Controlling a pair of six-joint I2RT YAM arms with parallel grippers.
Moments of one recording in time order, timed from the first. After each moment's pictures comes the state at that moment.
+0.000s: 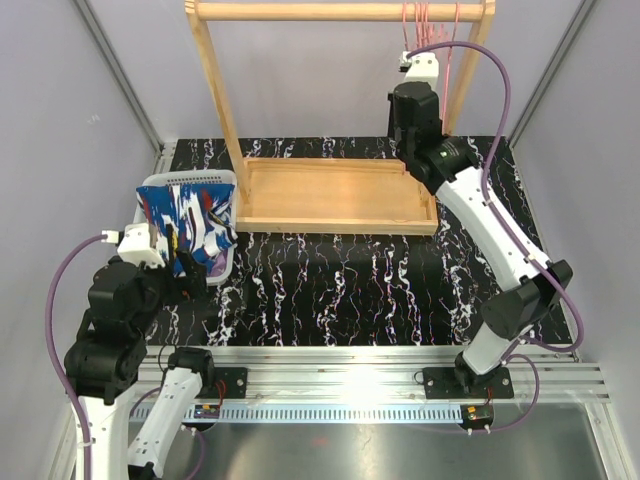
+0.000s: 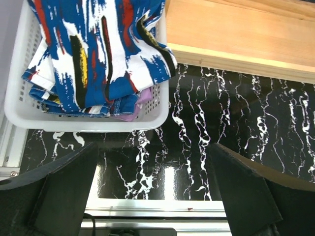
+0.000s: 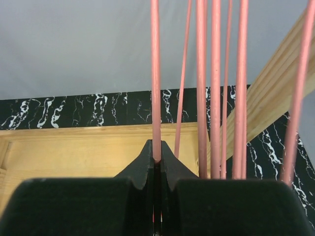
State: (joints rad) left arm -0.12 0.47 1.10 -1.07 -0.05 -0.22; right arm 0.53 1.69 1.92 -0.48 0.61 0.13
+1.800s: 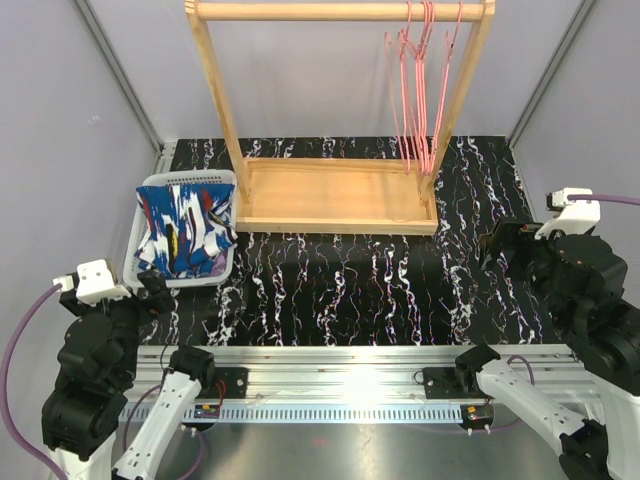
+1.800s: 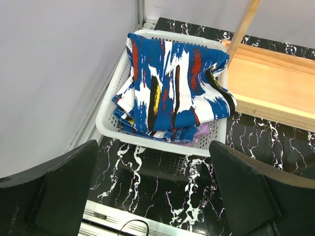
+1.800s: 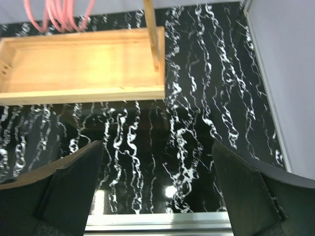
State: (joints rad) left arm -0.27 0.24 1.09 -1.04 -0.51 -0.15; right arm 0.48 0.73 1.54 -1.16 0.44 0.26
